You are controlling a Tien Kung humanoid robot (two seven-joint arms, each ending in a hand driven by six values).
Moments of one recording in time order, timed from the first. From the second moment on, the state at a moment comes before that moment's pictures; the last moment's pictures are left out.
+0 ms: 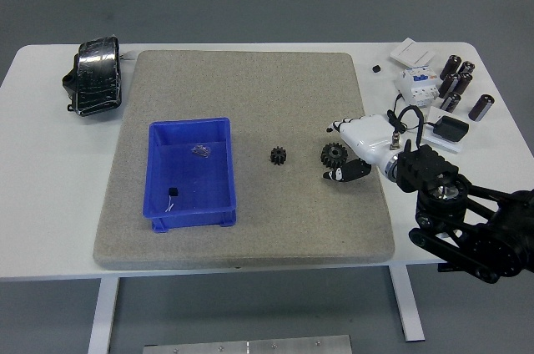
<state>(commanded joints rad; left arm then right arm) 0.05 0.31 -0.64 -0.24 0.56 0.04 0.37 0.71 -0.43 0.38 1.20 -2.00 -0.10 -0.35</state>
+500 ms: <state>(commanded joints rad) 0.05 0.31 -0.64 -0.24 0.56 0.03 0.38 0.73 -0.40 0.34 1.13 -1.98 -0.12 -0.33</state>
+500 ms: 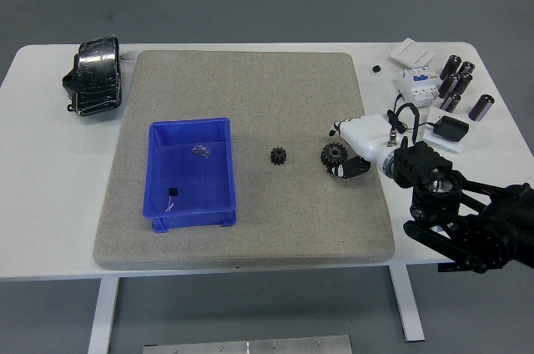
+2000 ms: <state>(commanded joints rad) 0.05 0.30 -0.64 -0.24 0.55 0.04 0.37 0.74 -0.23 0.39 1.41 -1.99 -0.25 -0.32</state>
